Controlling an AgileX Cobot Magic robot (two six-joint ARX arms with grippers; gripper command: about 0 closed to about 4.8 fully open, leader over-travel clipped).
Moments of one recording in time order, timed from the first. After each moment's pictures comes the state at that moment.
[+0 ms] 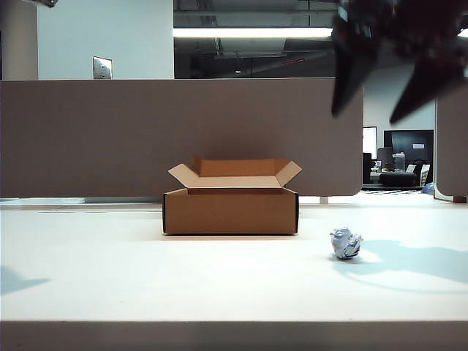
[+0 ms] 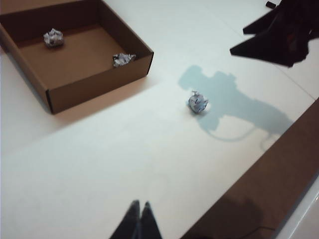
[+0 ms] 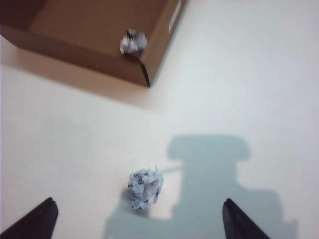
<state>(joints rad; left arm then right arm) -0.27 0.78 0.91 -0.70 0.51 0.05 0.38 1.30 1.04 -0.56 0.00 0.09</state>
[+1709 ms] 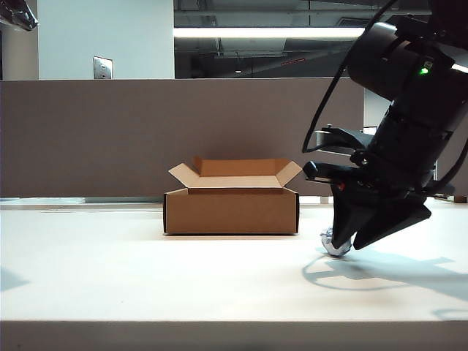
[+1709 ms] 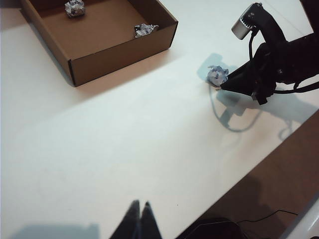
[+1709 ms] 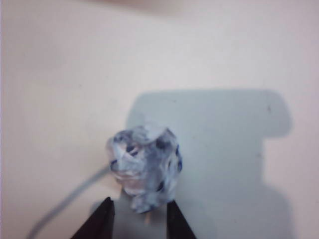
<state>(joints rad) -0.27 0.78 0.91 -0.78 0.42 0.10 0.45 1.55 0.79 -0.18 0.00 0.18</state>
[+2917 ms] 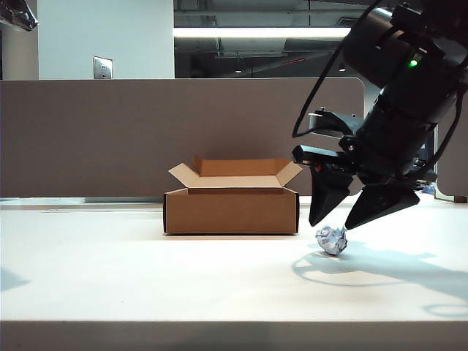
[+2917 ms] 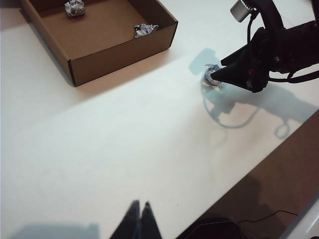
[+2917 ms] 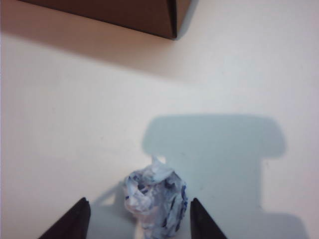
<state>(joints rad) -0.27 0.78 0.91 -0.78 0.42 0.10 0.45 1.56 0.82 -0.11 0.00 0.18</state>
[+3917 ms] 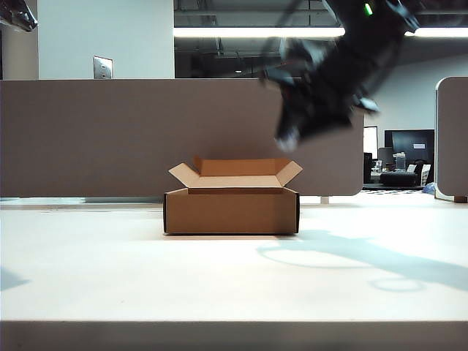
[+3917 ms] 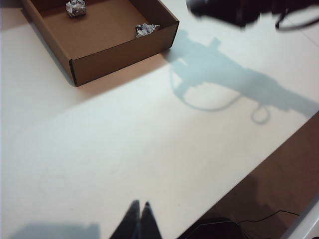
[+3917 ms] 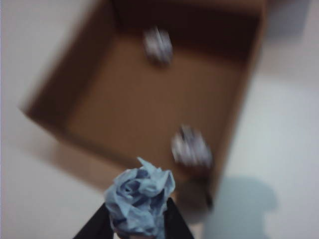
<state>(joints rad) -0.27 0.78 0.91 -0.78 0.42 0.10 0.45 1.61 1.12 -0.09 -0.03 0.16</state>
